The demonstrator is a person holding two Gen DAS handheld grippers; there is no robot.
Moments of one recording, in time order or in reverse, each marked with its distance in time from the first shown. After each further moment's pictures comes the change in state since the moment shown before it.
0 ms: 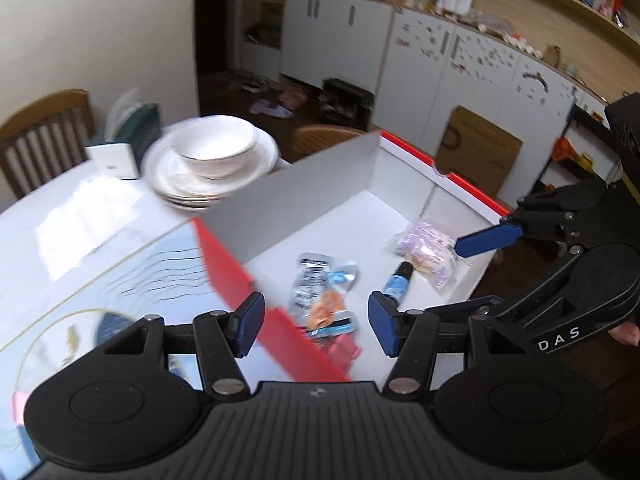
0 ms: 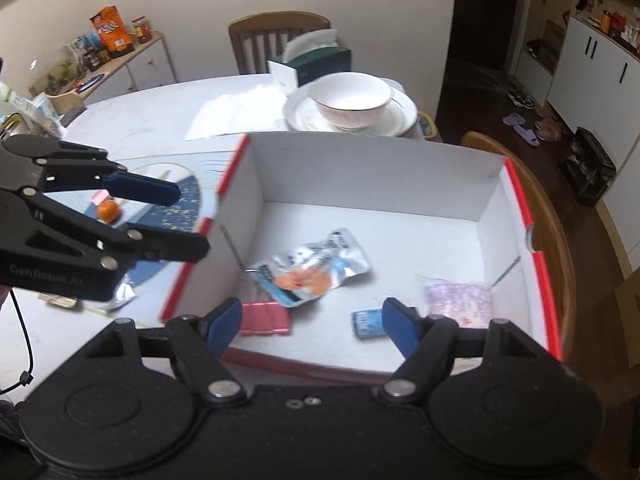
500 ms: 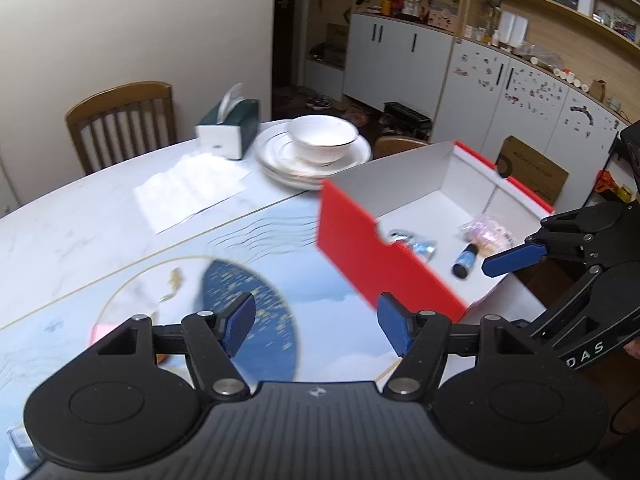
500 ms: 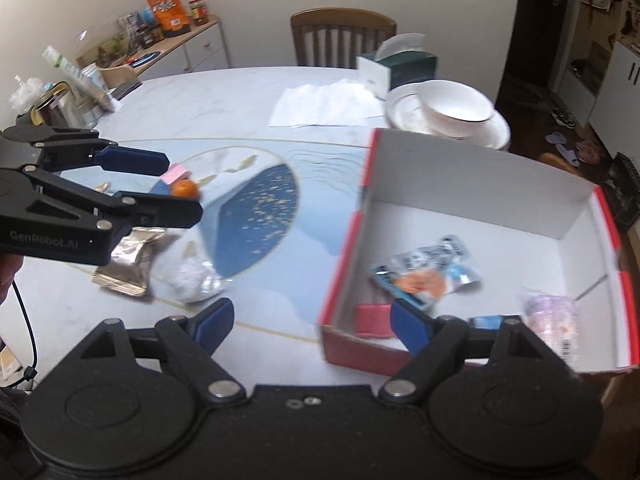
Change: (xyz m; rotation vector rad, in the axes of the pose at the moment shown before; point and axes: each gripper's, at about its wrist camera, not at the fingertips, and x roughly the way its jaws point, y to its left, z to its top) left arm -0.073 0.063 -0.066 -0.099 -0.059 0.138; right arm 0.013 0.101 -0.002 -0.088 0.012 0.084
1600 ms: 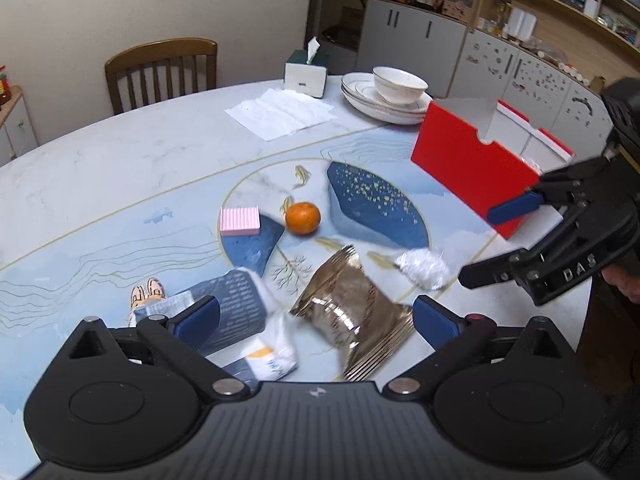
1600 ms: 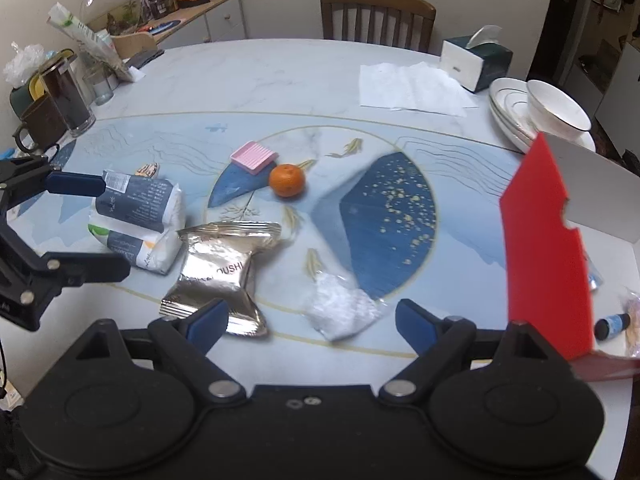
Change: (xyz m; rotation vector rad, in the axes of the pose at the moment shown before) left arm -0.054 0.166 -0.117 -0.018 0.049 -0.048; right arm 0.081 0.155 0.021 0.002 0.057 -0.054
